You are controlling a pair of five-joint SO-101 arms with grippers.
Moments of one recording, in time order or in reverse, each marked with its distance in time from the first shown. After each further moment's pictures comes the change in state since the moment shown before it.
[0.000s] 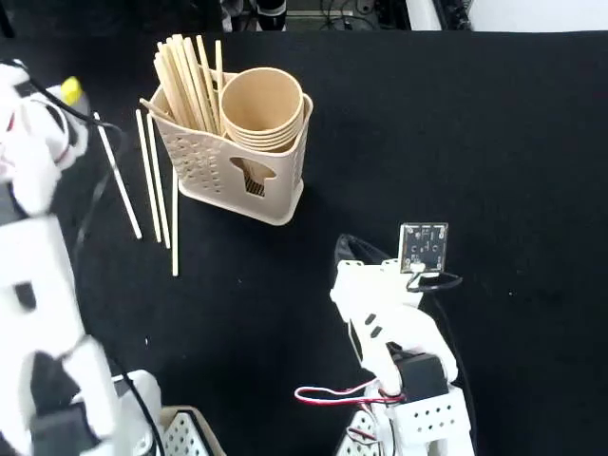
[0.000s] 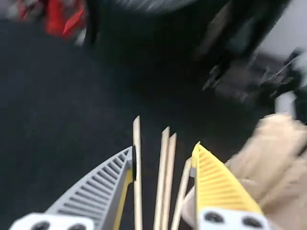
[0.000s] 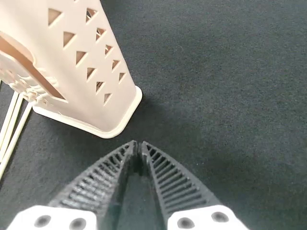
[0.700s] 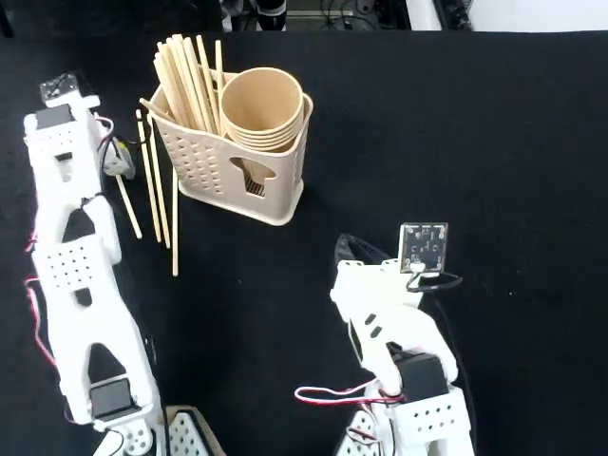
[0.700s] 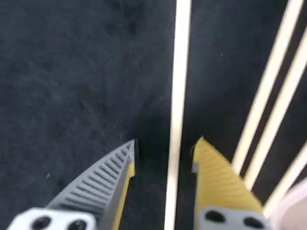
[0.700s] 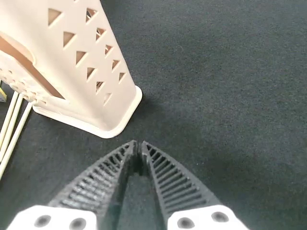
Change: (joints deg) left arm -0.2 86.9 -67.7 25.0 -1.6; right arm 0.0 0.0 0.0 0.0 0.0
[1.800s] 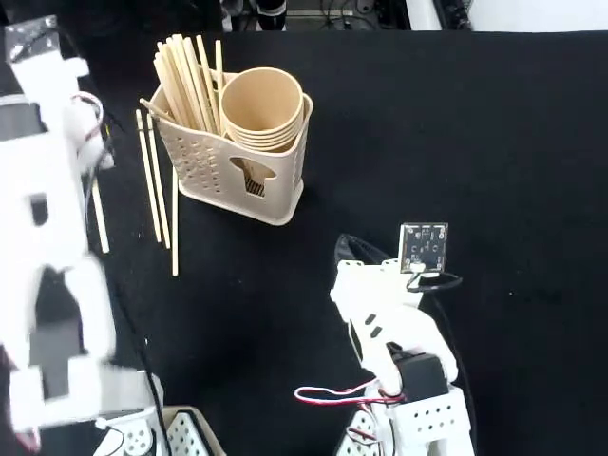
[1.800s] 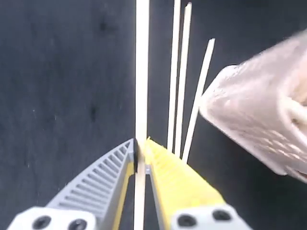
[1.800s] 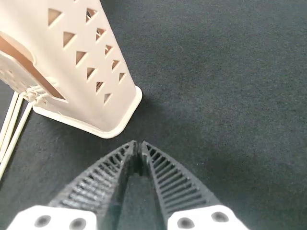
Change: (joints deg) left arm 5.5 -76.7 61.2 -7.2 -4.2; right arm 0.0 0.0 0.0 0.0 0.0
